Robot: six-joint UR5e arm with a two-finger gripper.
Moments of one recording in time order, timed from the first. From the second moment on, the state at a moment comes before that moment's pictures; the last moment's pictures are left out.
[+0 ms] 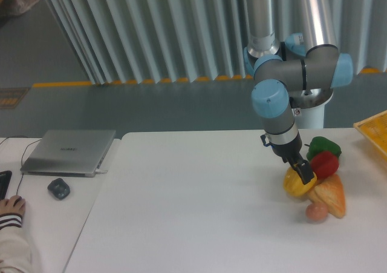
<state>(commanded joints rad) 2.21 -1.82 -1.73 -1.23 1.78 1.08</state>
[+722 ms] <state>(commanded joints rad) 2.21 -1.83 -1.75 -1.22 1.81 1.04</state>
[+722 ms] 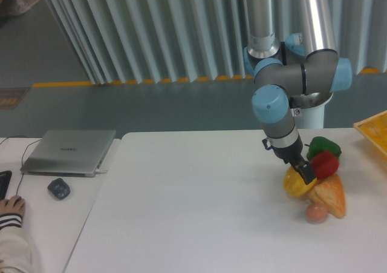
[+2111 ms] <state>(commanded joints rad) 2.17 -1.88 -1.73 -1.20 1.88 1.02</state>
